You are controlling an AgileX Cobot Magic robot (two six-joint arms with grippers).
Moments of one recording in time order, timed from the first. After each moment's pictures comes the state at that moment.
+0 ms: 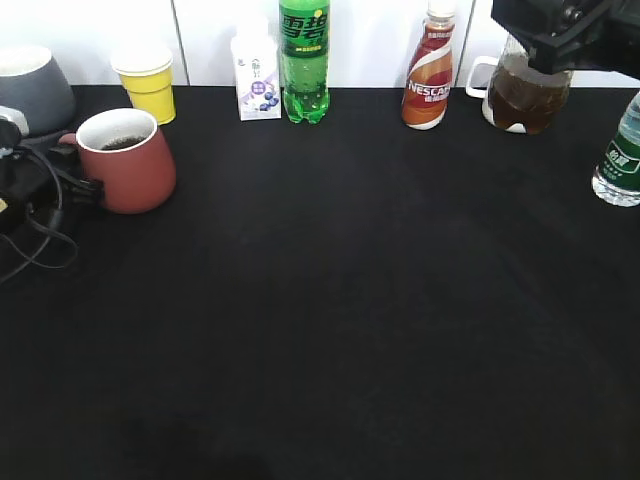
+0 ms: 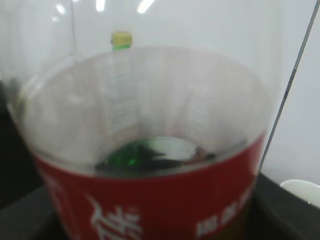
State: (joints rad) left arm -0.01 2.08 -0.73 0.24 -1.18 0.01; right arm 0.15 1.46 -0.77 -0.69 -0.71 0.49
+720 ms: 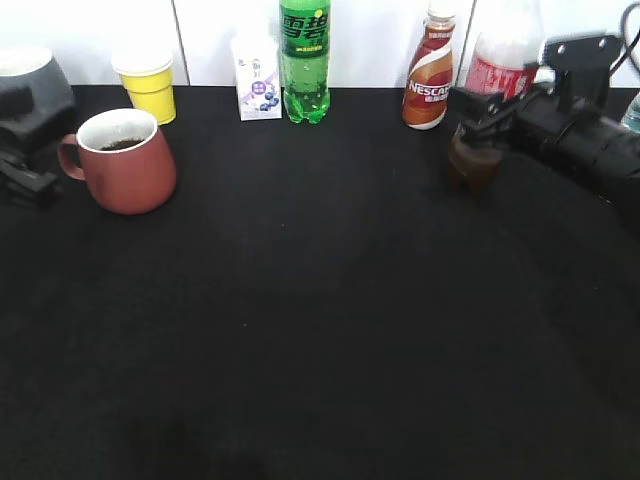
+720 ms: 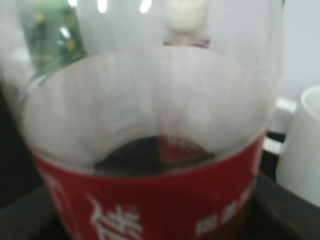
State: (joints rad) left arm -0.16 1.37 -0.35 0.29 -0.91 -0.03; right arm 0.15 1.99 -0.87 -0.38 -0.99 0.25
